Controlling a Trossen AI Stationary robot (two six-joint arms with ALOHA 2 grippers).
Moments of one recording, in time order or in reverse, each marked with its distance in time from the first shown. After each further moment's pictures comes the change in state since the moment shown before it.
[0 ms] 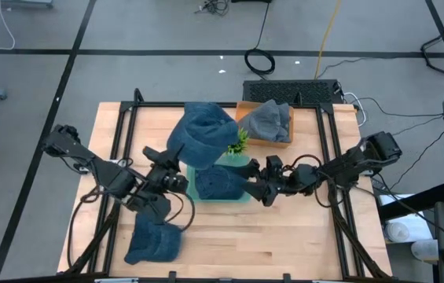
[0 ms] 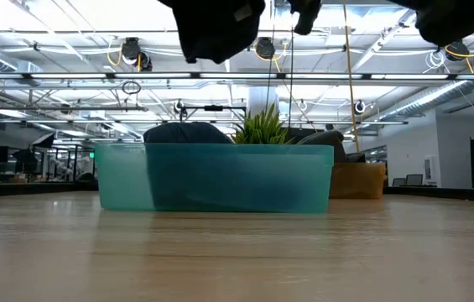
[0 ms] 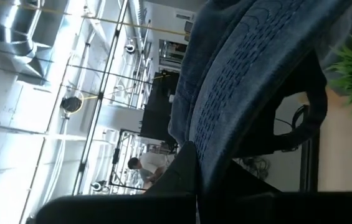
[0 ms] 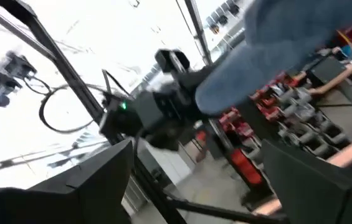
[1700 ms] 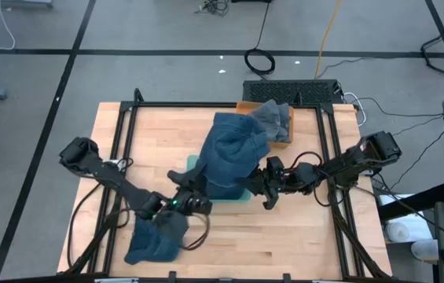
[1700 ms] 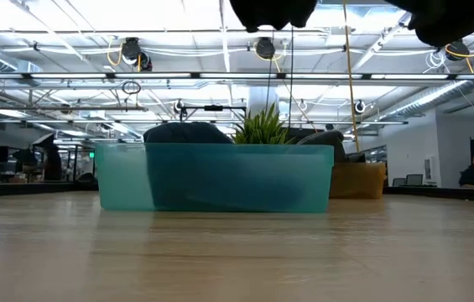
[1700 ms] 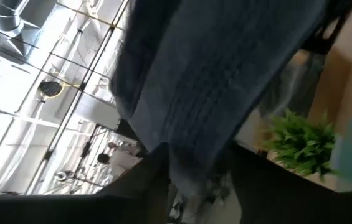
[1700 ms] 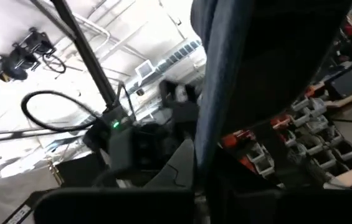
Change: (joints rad) left arm -0.030 0.257 -0.001 0.640 0.001 0.173; right arm -0.022 -0.003 0.004 0.023 -0.103 -0.108
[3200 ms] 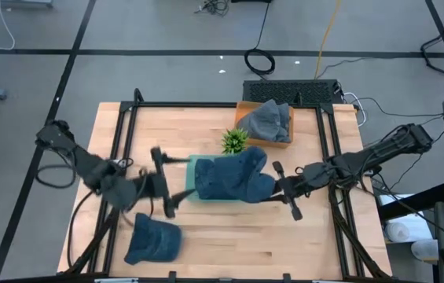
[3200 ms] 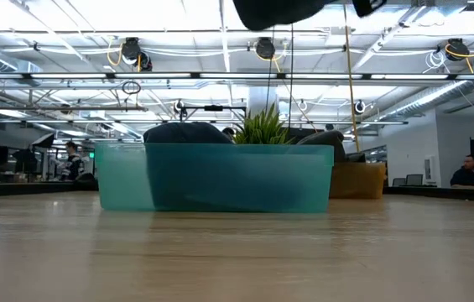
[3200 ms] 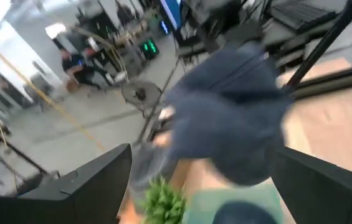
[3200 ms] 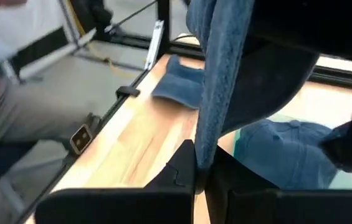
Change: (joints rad) left arm -0.022 -0.403 0.000 -0.417 0.664 -0.614; right arm 0.102 -0.522 0.104 -1.472 -0.154 -0.481
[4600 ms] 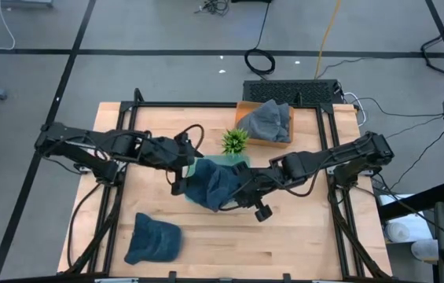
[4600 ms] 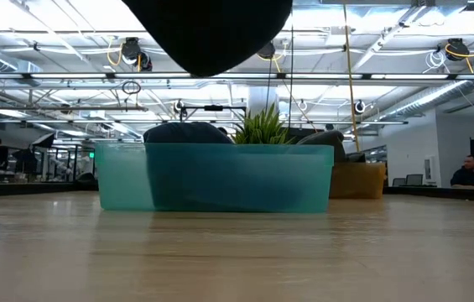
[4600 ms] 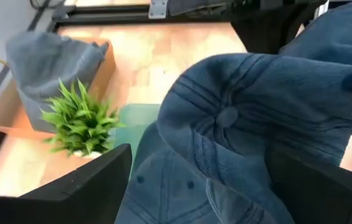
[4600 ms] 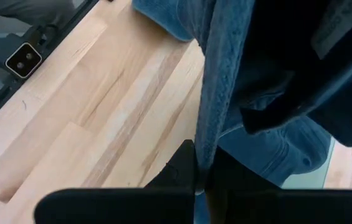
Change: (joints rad) left arm 0.443 0.028 0.000 -0.334 0.763 -0.285; right arm -0.104 0.606 0.783 -0.693 -0.055 -0.292
